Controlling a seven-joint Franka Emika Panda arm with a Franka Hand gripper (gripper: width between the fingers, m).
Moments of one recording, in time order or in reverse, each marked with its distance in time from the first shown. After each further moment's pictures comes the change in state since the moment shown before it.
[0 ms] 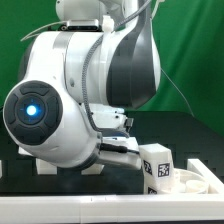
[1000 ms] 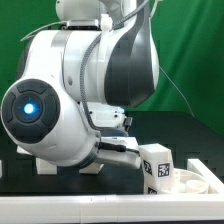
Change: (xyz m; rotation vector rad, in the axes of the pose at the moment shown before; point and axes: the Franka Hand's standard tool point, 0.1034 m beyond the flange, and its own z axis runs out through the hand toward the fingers) arm -0.013 -0.002 -0.019 0.007 0.025 -0.001
